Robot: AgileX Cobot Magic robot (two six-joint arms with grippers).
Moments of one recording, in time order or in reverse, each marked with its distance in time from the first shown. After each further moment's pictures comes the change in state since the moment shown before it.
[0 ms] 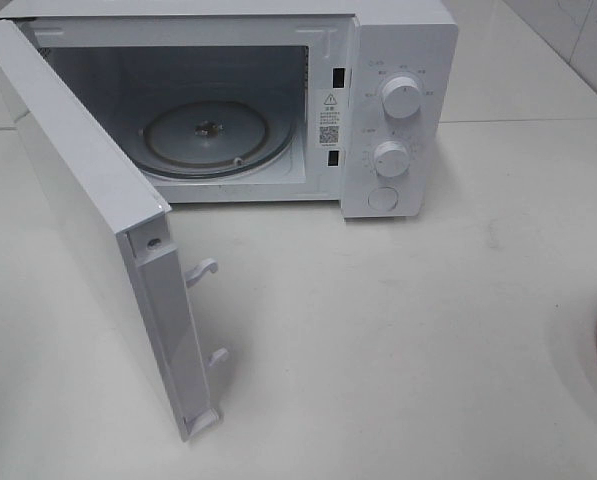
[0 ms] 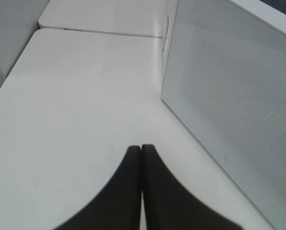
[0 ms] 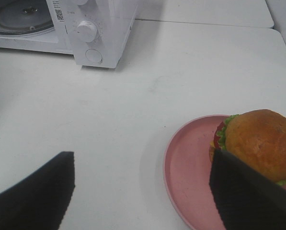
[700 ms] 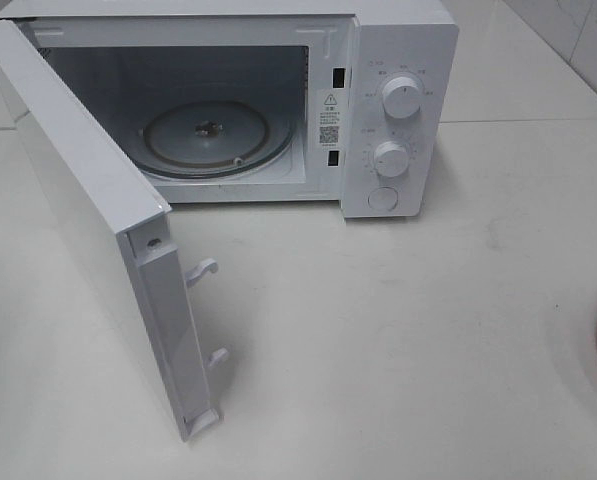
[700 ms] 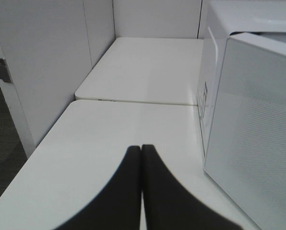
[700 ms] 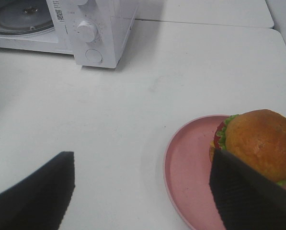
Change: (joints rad) left arm 0.000 0.256 0.293 0.012 -0.850 0.049; right arm 0.000 0.000 0.000 0.000 0.000 0.000
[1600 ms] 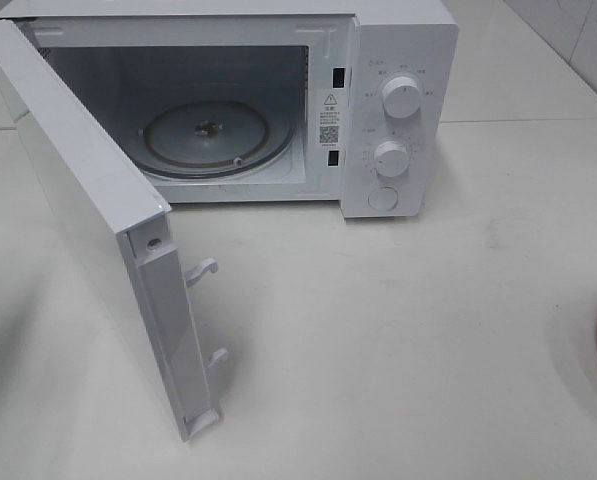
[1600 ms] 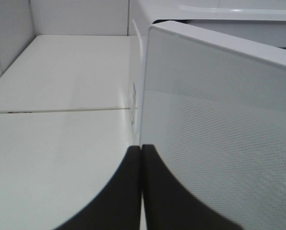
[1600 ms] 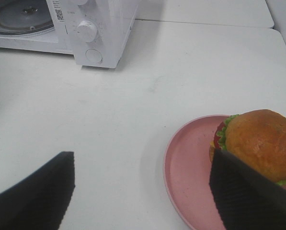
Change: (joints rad) left arm 0.000 0.541 -0.036 0.500 -0.549 -0.415; right arm 0.000 0.000 0.000 0.000 0.000 0.000
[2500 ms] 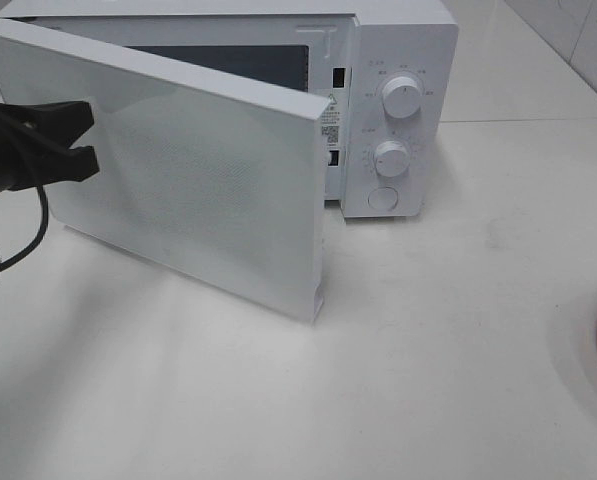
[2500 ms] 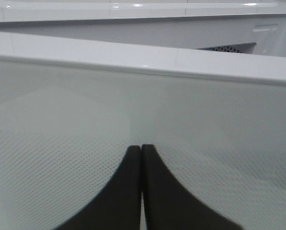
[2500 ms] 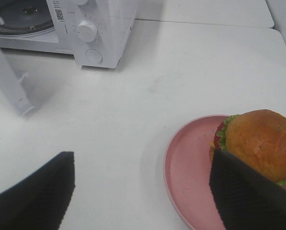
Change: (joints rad) left arm -0.350 0.427 -0.299 -0.039 -0.128 0.027; right arm 0.000 0.000 0.000 0.000 0.000 0.000
